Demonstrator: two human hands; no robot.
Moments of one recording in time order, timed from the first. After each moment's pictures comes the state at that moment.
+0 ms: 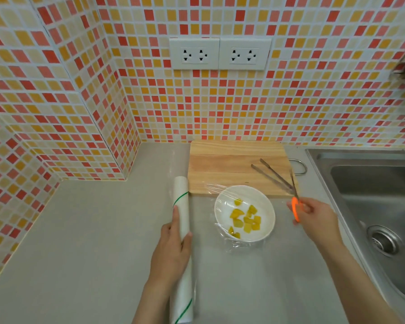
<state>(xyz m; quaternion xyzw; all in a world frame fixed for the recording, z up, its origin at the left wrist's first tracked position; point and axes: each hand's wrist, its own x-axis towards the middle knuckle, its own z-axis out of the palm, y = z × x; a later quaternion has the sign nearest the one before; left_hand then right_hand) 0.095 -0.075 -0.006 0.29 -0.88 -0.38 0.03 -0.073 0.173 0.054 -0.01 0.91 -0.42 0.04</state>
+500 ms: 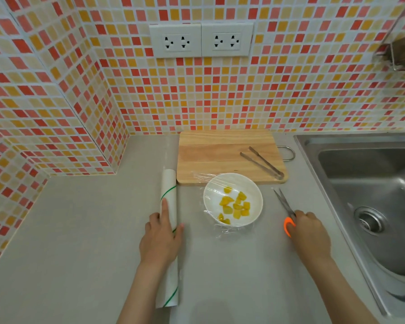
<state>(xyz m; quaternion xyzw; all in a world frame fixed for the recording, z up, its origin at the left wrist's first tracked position) 0.086 -0.077 -0.010 0.32 -0.92 -0.23 -0.02 -0.045 0.201 0.001 0.00 0.99 -0.13 0.04</state>
